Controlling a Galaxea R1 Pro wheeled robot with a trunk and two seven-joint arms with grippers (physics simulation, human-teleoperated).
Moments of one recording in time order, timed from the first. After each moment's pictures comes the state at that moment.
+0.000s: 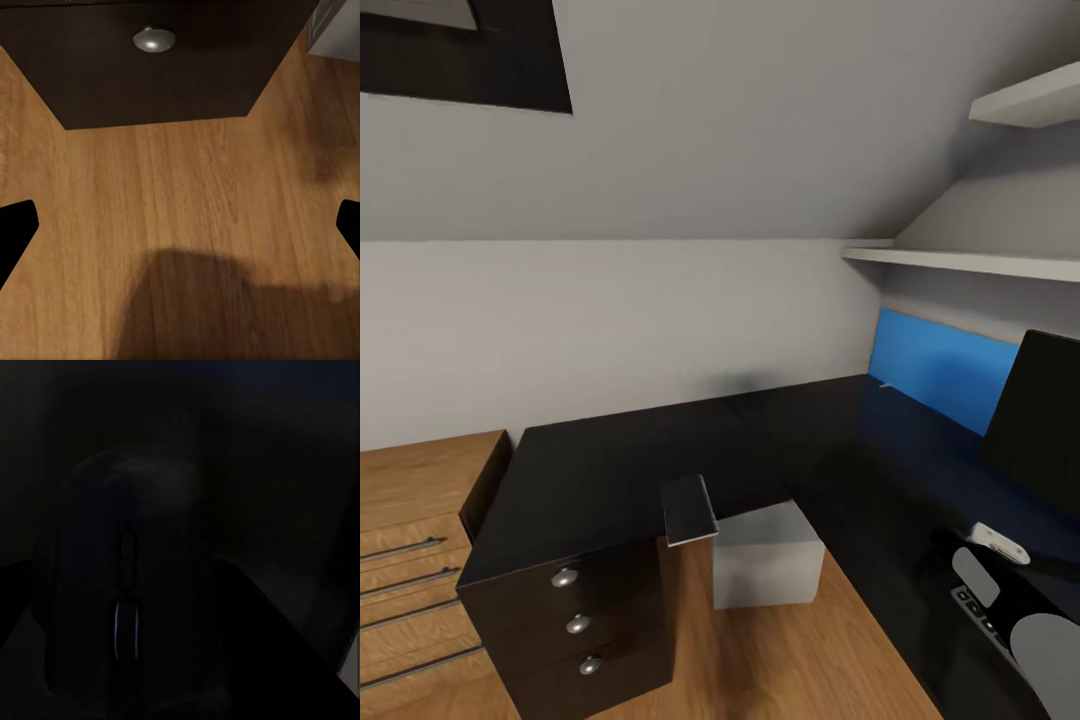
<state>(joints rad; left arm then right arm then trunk) 0.00 -0.05 0.27 -0.68 -0.03 -0.05 -0.07 -0.71 -0.32 -0.02 -0.41 -0.65 0.15 -0.29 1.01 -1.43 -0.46</state>
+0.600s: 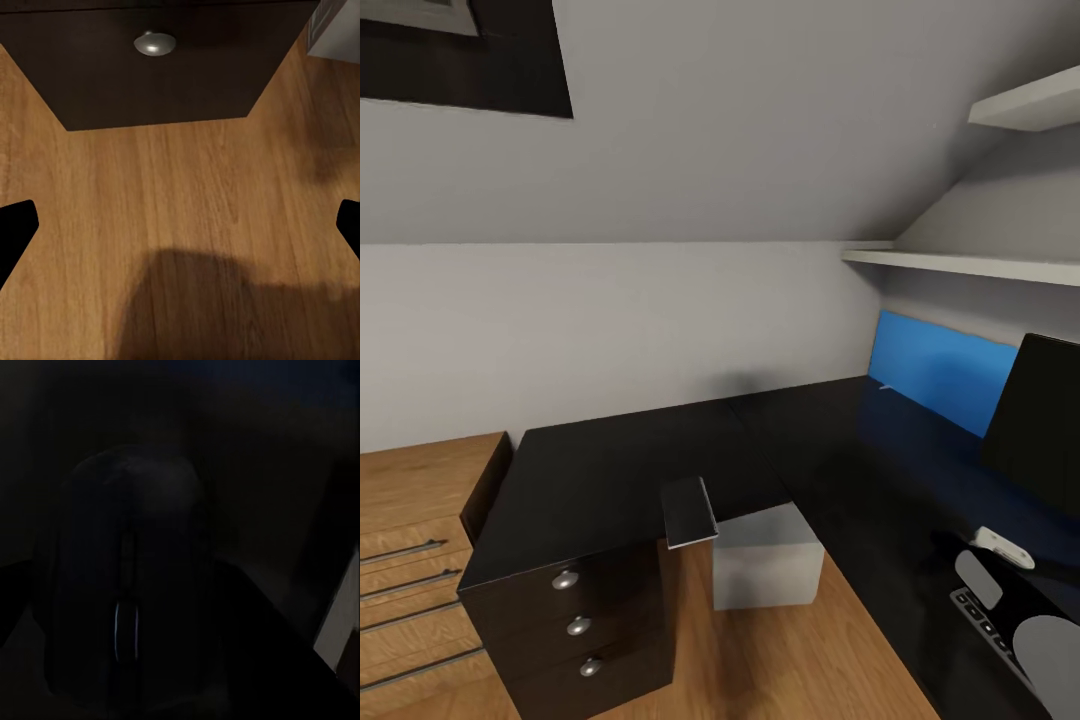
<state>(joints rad) 0.00 -0.04 0.27 -0.68 -0.03 -0.05 -0.07 -0.71 -0.33 -0.03 -0.40 -0.65 0.14 -0.29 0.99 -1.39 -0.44</state>
